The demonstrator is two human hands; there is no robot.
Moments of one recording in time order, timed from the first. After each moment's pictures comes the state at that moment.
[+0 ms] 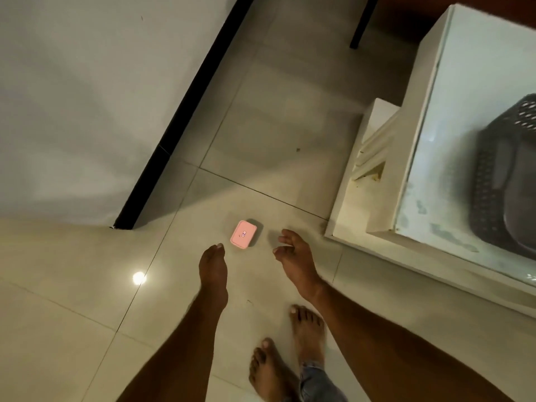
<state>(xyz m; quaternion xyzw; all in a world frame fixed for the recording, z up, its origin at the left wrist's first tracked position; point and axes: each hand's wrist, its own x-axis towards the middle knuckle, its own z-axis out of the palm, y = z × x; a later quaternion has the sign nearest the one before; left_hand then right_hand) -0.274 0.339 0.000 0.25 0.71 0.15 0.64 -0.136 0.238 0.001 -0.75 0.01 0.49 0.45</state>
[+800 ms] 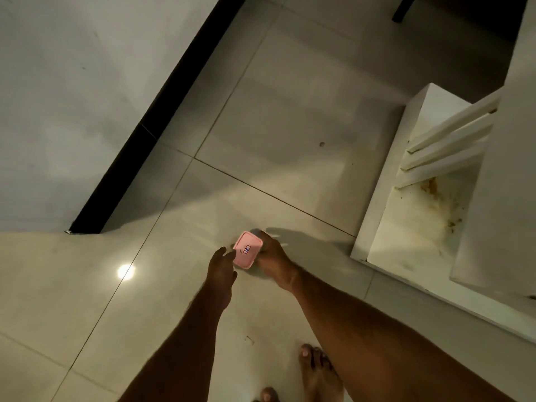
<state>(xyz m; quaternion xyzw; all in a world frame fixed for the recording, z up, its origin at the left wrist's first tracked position) -0.250 0.382 -0.161 0.22 0.69 0.08 0.69 -0.143 0.337 -0.187 -0.75 -0.09 0.60 0.28</state>
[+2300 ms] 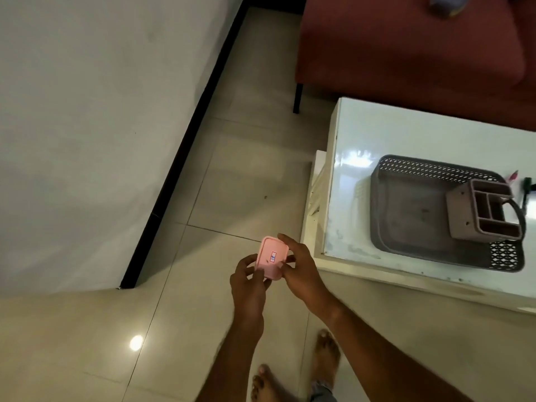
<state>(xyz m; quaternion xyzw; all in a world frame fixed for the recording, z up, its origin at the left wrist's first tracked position) -0.172 0.271 0.213 0.44 0.56 0.15 0.68 -0.075 0.208 0.204 -0.81 -0.13 0.39 0.42</state>
